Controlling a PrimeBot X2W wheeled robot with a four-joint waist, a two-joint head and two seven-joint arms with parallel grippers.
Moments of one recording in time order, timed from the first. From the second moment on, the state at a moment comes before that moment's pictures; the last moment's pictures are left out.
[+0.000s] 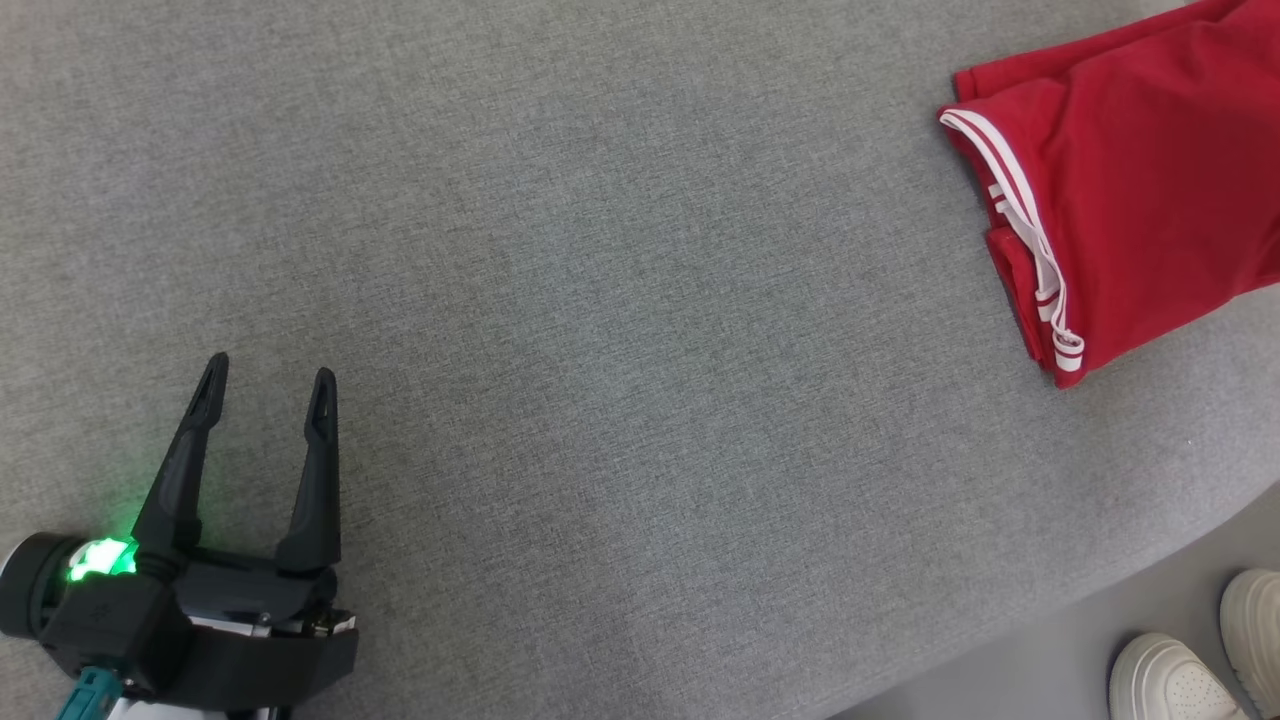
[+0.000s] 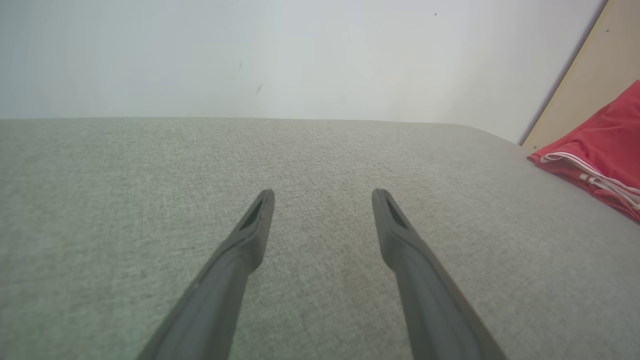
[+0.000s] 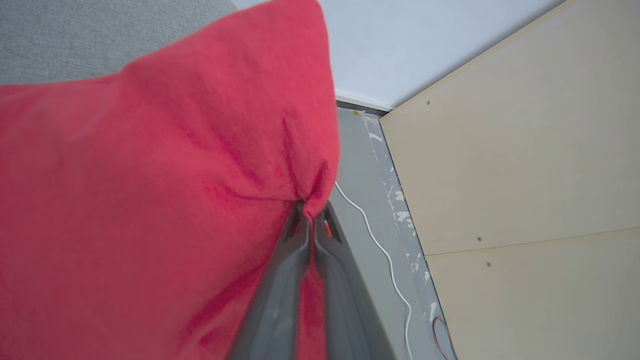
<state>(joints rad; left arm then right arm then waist) -0.18 0.23 -0.07 -0.07 -0.22 -0.13 -0.26 -0.79 -0.57 0.01 0.49 0.08 0.13 0.40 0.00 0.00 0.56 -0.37</state>
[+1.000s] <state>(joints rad) -0.02 0.10 0.02 0.03 -0.24 -0.13 -0.26 -0.50 -0.39 0.06 0.30 0.29 0.13 0.00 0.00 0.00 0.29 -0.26</state>
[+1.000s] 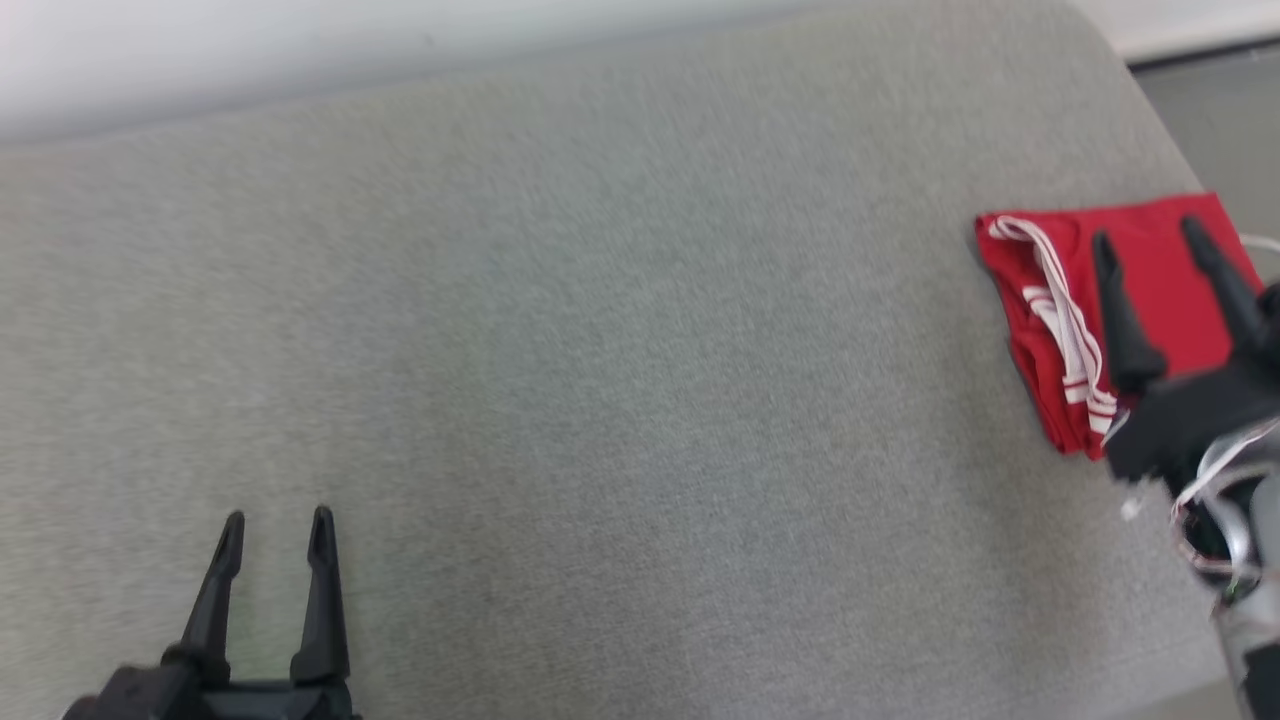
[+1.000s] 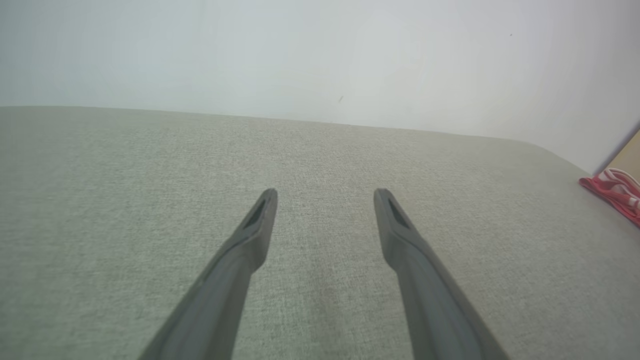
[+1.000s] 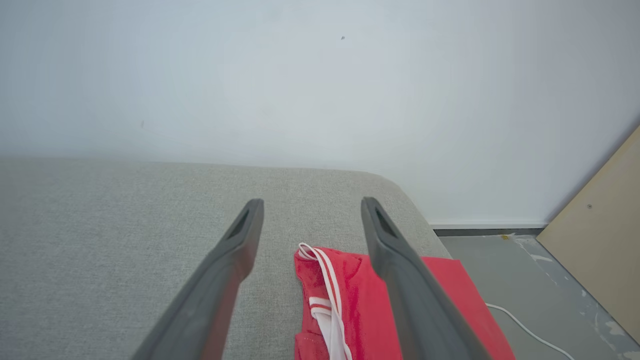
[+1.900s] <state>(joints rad) 0.17 0.06 0.11 0.13 -0.23 -0.13 -0.26 0.01 -0.21 0.02 0.15 0.29 0.13 -0.16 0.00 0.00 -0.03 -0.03</state>
